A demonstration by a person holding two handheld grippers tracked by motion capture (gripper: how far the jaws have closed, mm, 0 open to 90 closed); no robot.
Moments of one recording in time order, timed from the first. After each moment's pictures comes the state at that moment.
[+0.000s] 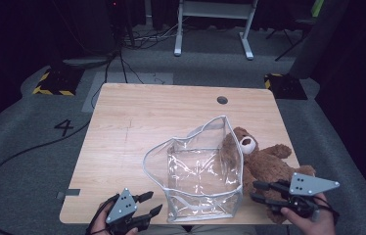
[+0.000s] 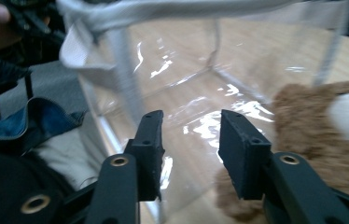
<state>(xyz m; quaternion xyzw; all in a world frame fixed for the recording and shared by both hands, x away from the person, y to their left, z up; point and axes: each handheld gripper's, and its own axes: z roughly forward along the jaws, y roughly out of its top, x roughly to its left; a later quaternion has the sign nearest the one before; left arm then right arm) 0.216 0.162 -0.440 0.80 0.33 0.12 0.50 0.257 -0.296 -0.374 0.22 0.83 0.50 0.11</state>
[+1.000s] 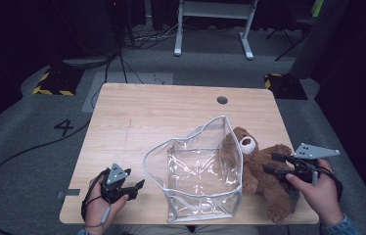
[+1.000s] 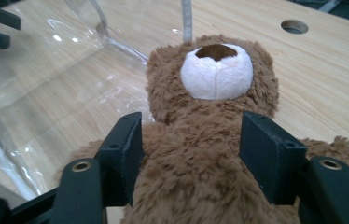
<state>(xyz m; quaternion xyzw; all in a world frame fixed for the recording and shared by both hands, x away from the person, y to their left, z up) 0.292 0.203 -0.484 0.80 0.43 0.16 0.38 0.330 -0.335 -0.380 0.34 0.82 0.42 0.15</state>
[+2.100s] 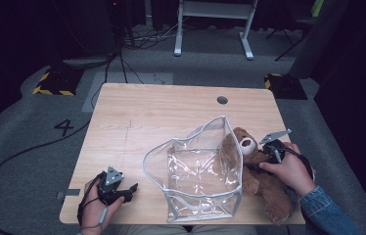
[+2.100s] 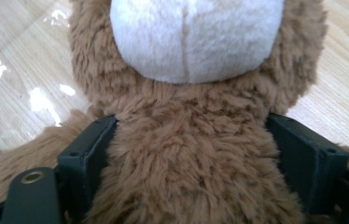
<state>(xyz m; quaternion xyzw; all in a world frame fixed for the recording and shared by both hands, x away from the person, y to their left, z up) 0.292 0.216 -0.503 0.80 0.46 0.17 0.34 0.402 -0.296 -0.423 0.37 0.89 0.26 0.09</state>
